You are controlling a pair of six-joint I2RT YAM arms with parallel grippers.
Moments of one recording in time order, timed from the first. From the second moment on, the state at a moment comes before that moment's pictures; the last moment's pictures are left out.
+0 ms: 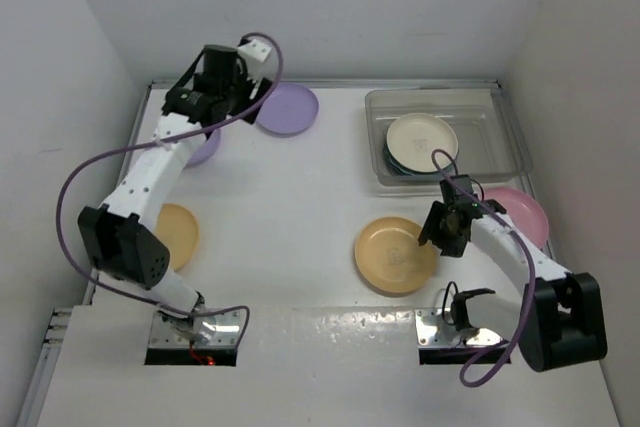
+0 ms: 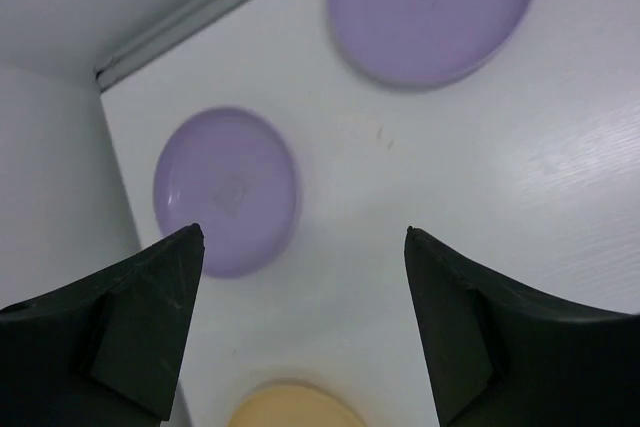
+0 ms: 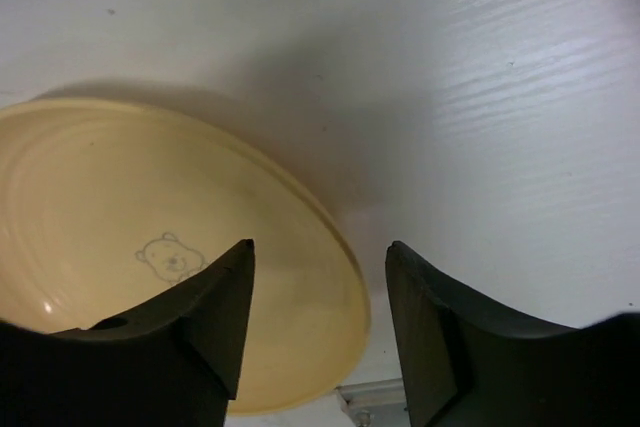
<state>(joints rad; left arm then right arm) -0.32 1.60 1.68 -0.61 -0.16 0.29 0.13 1.13 0.54 -0.68 0.05 0.58</state>
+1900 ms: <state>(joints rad) 0.20 1.36 1.32 -0.68 -0.07 0.32 -0.12 1.86 1.34 -0.56 0.05 0.72</state>
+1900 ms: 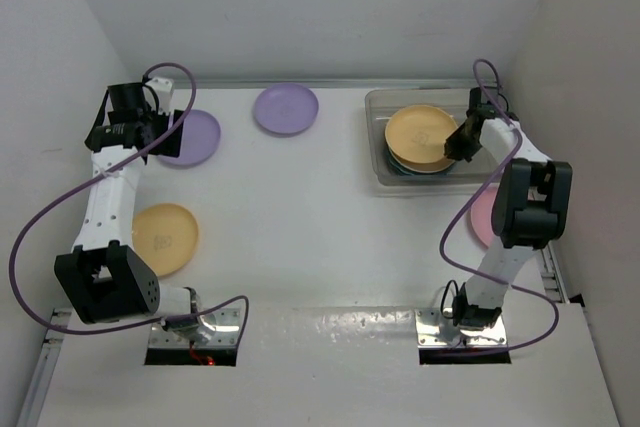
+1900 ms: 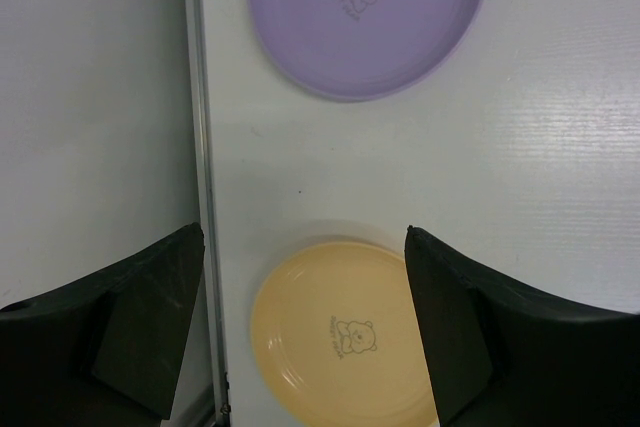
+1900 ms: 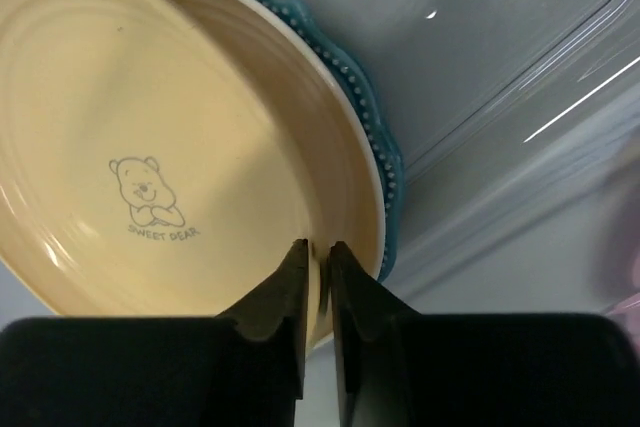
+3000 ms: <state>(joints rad) 0.16 1.40 1.34 -0.68 -0.04 0.32 -0.60 1.17 0.57 -0.61 0.29 0.90</state>
